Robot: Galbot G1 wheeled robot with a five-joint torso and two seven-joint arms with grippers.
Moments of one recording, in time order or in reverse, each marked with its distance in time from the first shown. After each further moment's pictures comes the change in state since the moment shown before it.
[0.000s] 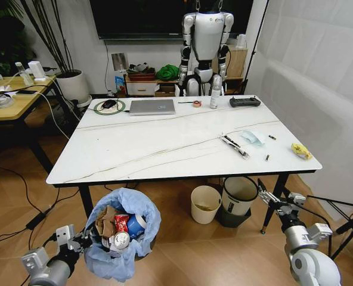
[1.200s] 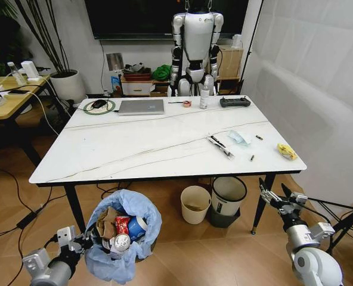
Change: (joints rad) left arm 0.001 -0.005 0.010 -0.002 0.014 0.000 -0.003; right arm 0.012 -0.009 0.014 -0.028 0.032 0.003 -0.038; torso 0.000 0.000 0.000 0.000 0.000
